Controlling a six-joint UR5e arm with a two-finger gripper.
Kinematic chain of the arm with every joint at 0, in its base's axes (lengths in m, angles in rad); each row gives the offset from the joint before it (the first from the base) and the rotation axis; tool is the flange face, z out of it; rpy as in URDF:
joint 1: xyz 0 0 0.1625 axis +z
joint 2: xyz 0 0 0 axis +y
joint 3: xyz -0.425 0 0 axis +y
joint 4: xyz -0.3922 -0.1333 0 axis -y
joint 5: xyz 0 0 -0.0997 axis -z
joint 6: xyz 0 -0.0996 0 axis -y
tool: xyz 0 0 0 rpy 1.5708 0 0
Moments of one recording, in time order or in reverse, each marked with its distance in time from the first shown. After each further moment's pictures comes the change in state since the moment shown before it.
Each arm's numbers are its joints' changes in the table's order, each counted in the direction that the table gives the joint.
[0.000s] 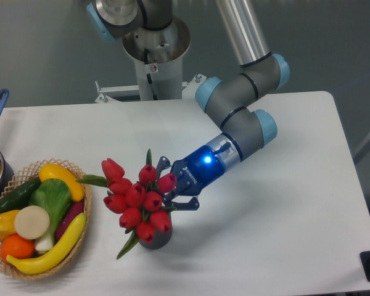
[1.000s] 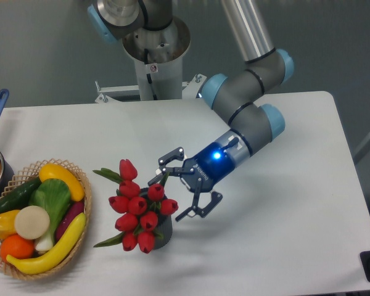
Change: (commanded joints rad) arm 0.095 -0.095 0.051 0.005 0.122 0.110
